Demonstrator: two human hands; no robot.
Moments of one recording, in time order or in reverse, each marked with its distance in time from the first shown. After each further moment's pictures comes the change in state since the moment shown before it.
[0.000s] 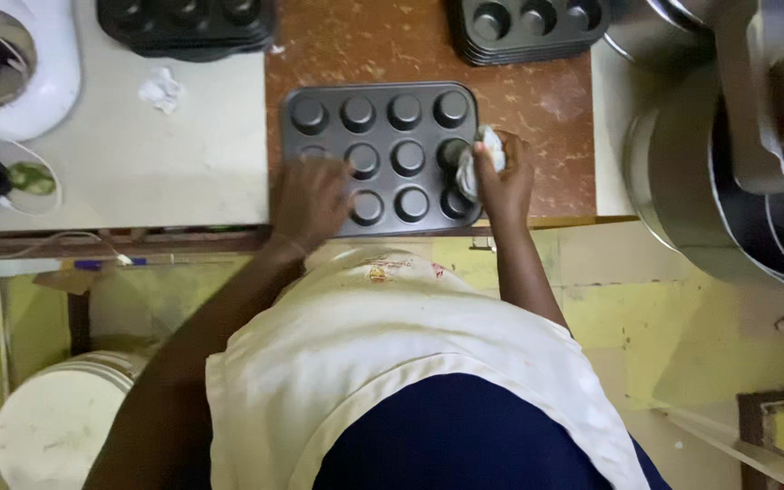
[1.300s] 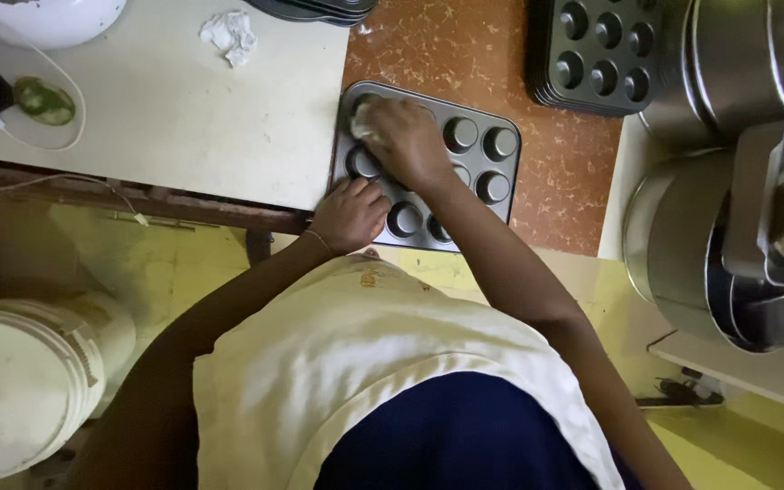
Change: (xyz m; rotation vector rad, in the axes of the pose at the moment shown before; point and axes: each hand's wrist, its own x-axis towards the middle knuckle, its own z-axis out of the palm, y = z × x) left_hand -0.067 -0.060 0.050 -0.058 0.168 0.127; right_hand 0.017 -0.149 0.252 -0.464 -0.605 -0.930
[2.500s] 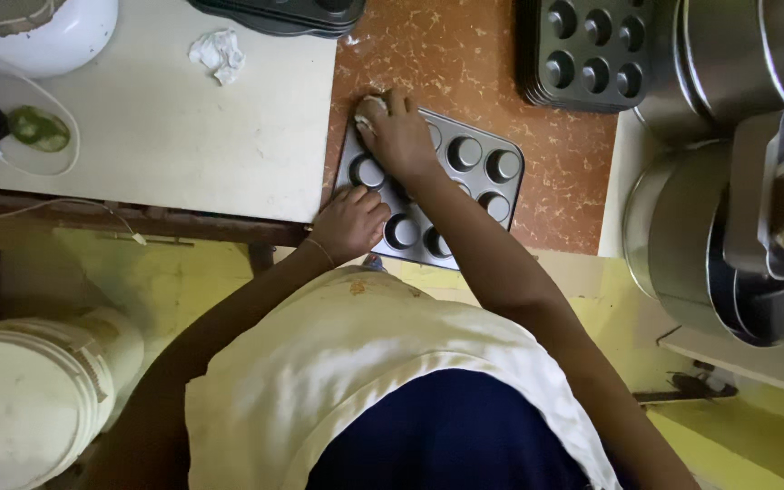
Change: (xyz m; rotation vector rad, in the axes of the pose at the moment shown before) left_hand 0.023 0.011 -0.028 -0.036 -0.168 -0.047; right_hand -0.007 0.037 0.048 -0.053 -0.100 0.313
